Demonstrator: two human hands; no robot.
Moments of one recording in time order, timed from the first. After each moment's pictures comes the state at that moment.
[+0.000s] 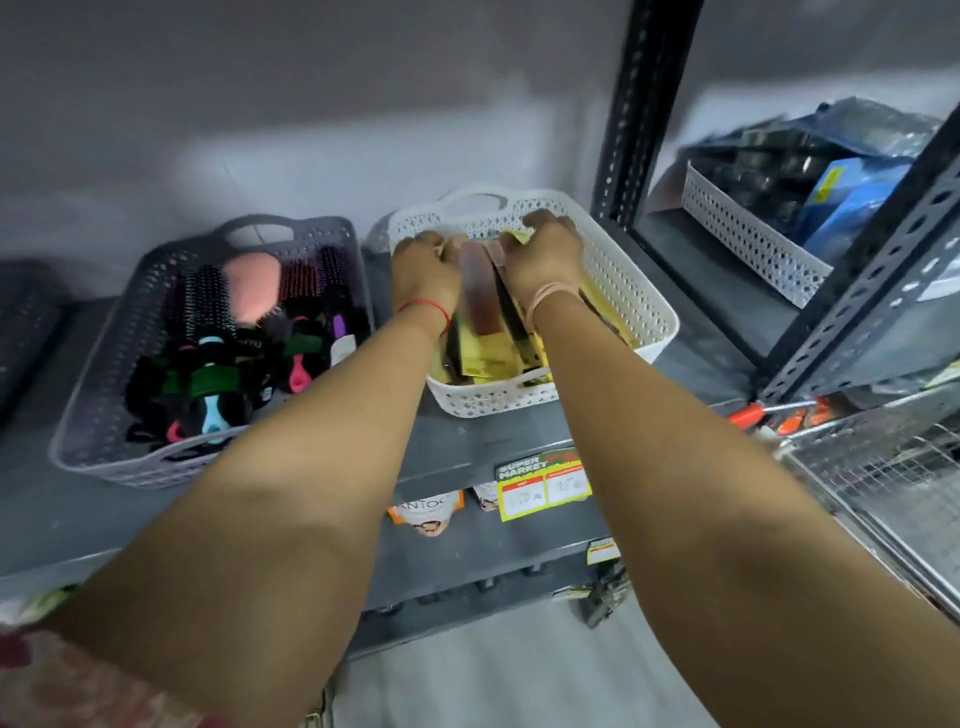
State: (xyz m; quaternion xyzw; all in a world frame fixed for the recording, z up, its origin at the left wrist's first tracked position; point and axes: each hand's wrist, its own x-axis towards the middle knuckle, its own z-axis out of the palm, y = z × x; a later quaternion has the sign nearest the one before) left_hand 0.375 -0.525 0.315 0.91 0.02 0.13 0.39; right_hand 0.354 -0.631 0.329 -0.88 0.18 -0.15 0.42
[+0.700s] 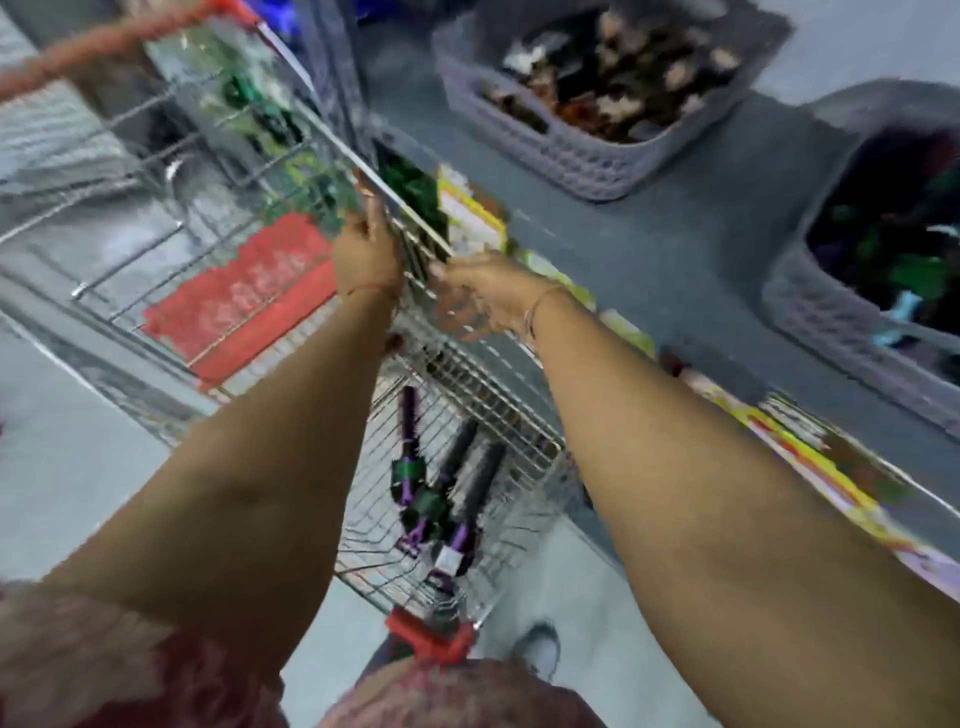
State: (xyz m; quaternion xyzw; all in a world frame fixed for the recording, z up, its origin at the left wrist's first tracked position) left_hand 0.079 -0.016 0.197 0.59 0.58 0.31 0.47; right_hand 0.166 -0.118 0.215 -0.68 -0.27 0.56 0.39
